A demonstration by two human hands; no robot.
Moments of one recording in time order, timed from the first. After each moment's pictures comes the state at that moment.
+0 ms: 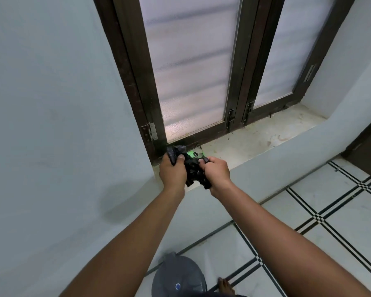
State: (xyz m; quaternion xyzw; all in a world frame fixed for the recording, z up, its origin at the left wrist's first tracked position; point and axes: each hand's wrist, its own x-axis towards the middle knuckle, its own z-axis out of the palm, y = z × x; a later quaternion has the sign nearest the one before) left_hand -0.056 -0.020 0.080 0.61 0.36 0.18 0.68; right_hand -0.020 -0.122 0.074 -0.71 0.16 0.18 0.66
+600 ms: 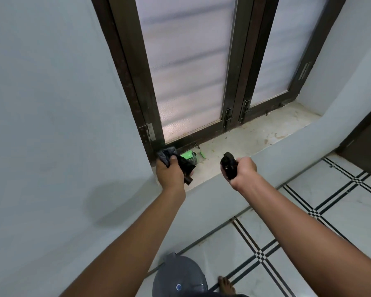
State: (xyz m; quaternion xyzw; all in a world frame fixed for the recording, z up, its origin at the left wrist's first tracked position) left_hand -0.051 -0.017 0.070 0.52 0.41 0.20 0.72; right_hand -0.002 -0.179 0.094 -0.41 0.37 0.15 0.82
